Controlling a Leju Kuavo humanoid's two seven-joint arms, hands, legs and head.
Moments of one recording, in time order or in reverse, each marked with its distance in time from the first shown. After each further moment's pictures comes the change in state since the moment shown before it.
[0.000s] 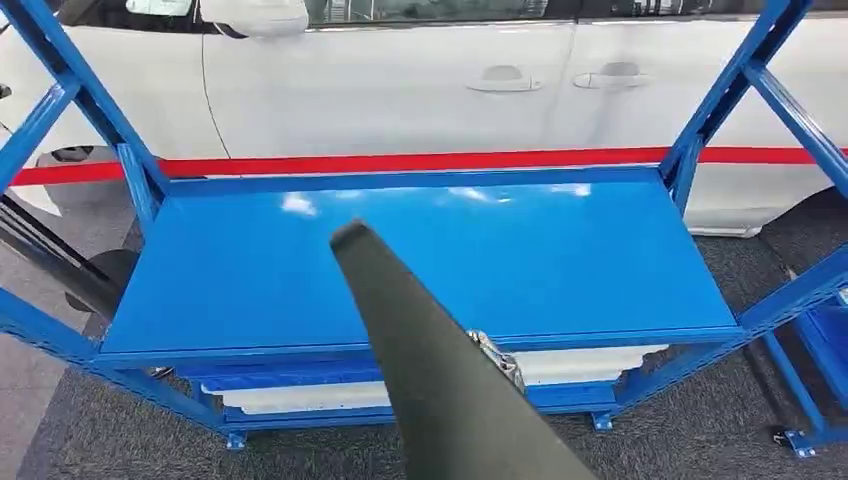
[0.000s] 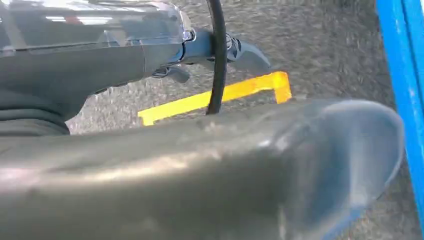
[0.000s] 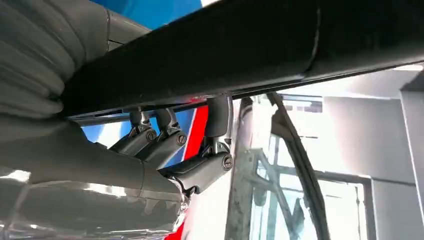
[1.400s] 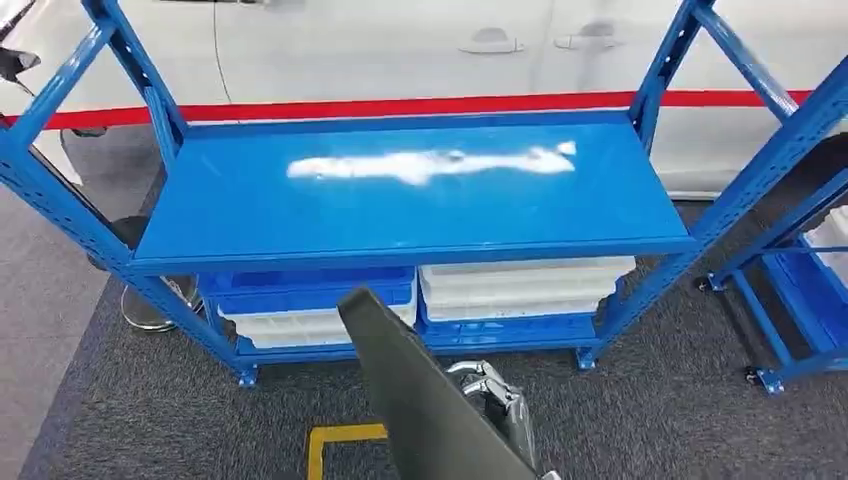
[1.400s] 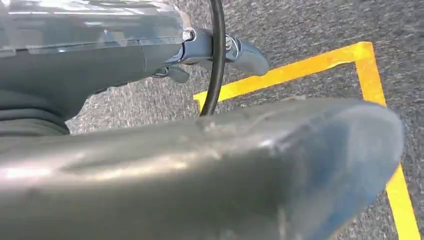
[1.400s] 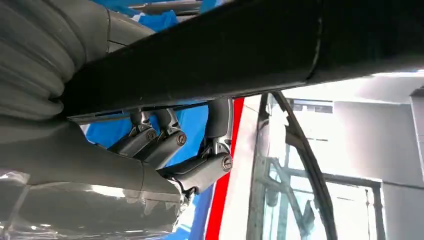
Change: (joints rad) left arm -0.013 -0.027 0.009 0.002 -0.045 0.025 0.071; right arm 0.070 -0.047 0.015 0.029 -0.011 -0.034 -0.072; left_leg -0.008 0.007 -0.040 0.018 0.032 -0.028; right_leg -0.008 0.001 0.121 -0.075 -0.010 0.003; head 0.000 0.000
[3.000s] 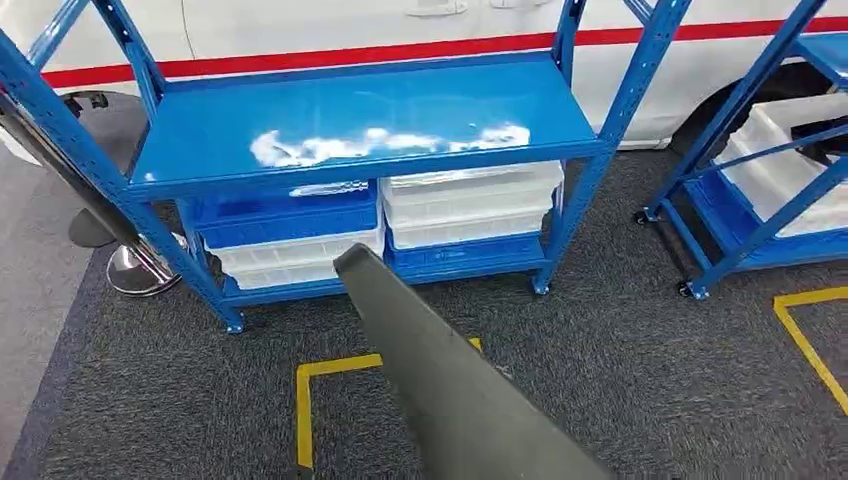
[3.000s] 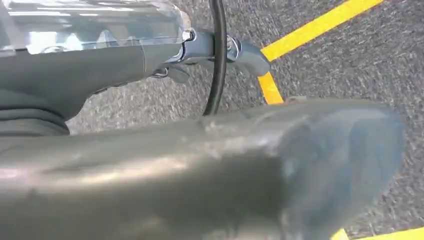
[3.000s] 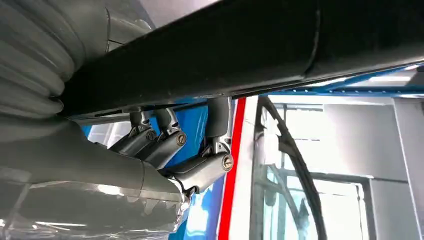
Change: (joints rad) left arm -0.017 -0.002 -0.034 0.000 -0.037 -0.043 0.011; right arm -0.040 0.048 -0.033 -0.002 -0.014 0.137 0.055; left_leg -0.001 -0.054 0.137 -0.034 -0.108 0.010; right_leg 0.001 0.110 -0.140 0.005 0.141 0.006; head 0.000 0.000
